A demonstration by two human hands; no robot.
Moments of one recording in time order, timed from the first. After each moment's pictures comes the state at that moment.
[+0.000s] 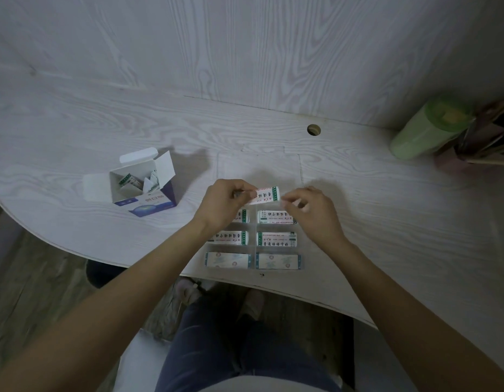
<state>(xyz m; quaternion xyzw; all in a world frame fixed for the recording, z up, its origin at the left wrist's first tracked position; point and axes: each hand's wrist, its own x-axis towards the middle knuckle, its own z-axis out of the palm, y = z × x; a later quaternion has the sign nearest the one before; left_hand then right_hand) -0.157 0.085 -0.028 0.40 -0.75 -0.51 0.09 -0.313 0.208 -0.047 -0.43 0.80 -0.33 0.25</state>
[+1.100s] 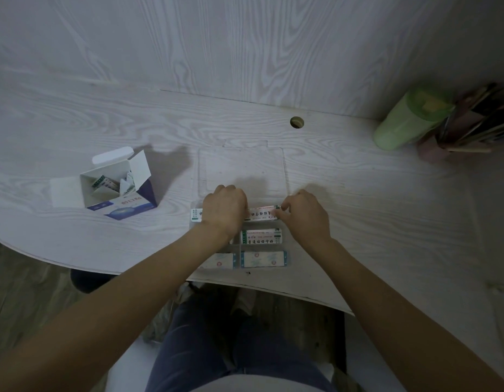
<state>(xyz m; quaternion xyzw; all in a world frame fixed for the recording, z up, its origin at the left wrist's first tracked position) -0.197 0.107 -0.042 0.39 -0.90 -0.16 -0.12 -0.319 0.212 -0.058 -0.41 0.88 -0.10 0.21</state>
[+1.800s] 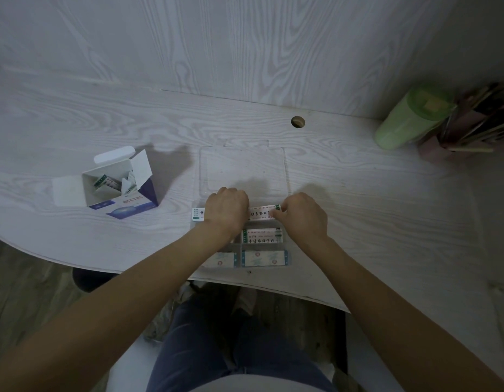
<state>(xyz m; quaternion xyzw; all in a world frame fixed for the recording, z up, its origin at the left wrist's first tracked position) -0.199 0.108 -0.049 0.38 -0.90 -0.14 -0.14 -0.312 0.207 -0.057 -0.39 0.89 -0.06 0.23</state>
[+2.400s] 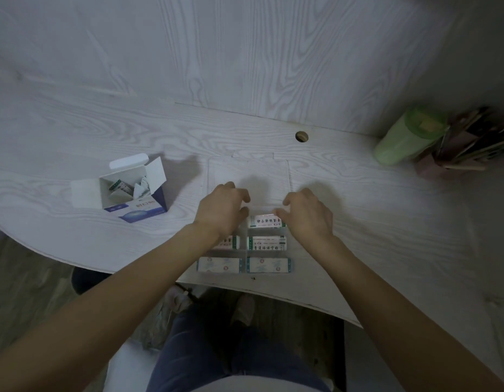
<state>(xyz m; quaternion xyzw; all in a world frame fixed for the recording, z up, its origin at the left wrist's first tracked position) -0.175 0.095 -0.015 0.36 -0.90 -0.24 -0.06 -0.309 0.199 -0.017 -0.43 0.88 -0.03 0.20</state>
